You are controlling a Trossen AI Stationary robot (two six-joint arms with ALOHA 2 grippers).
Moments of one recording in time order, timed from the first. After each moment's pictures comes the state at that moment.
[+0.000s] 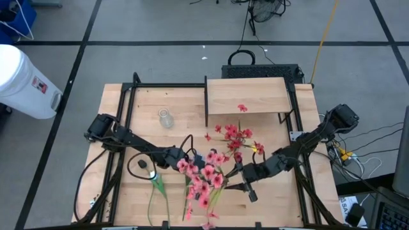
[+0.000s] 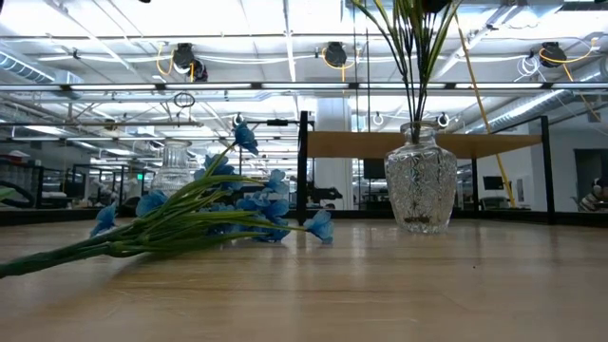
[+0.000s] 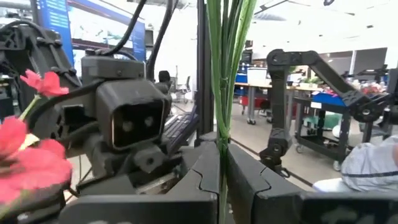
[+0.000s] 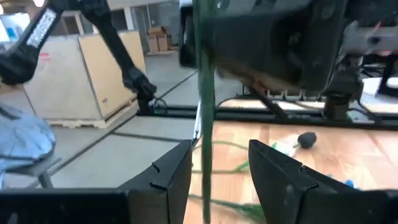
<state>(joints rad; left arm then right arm) -0.36 1.84 1.12 0.94 0.08 -0.03 0.57 1.44 0.67 0.75 0.23 0.12</state>
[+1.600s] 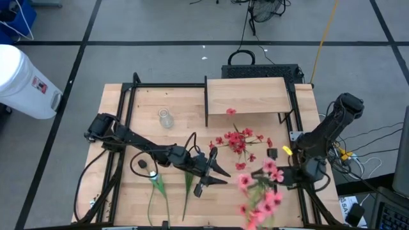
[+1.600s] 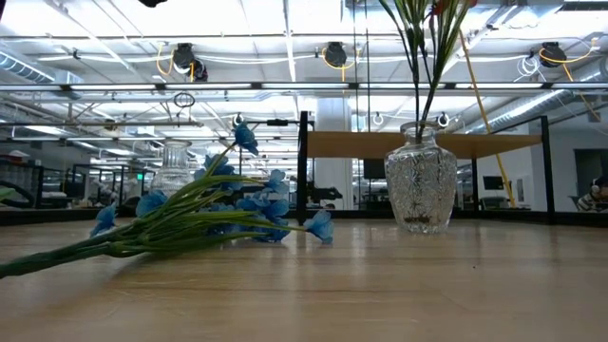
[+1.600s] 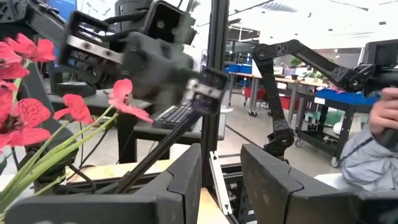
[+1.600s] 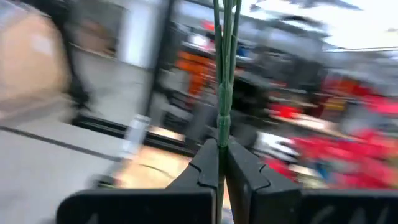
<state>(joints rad) -0.33 1.84 1.12 0.88 0.08 -0.09 0.90 1.16 0.67 0.61 0.88 -0.36</state>
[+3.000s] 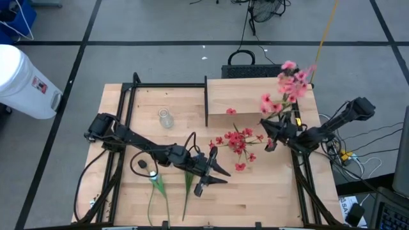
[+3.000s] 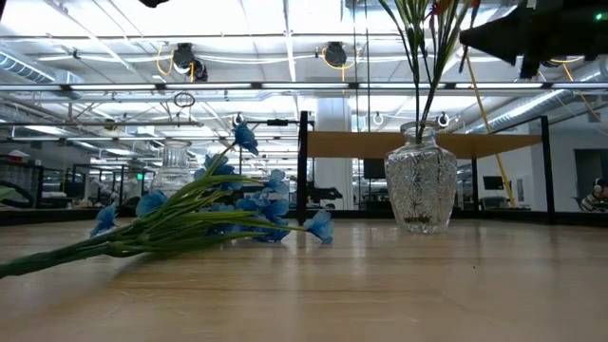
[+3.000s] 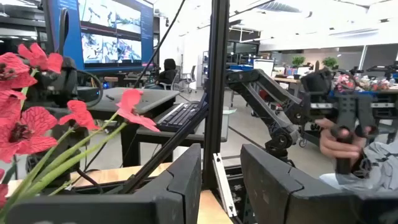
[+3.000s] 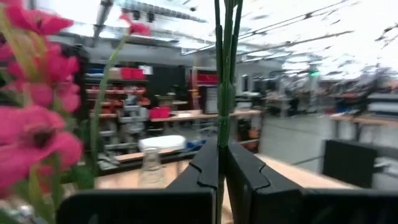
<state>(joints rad) -0.33 1.84 1.12 0.89 0.08 -0.07 0.49 0.67 0.05 1.06 0.96 -0.34</state>
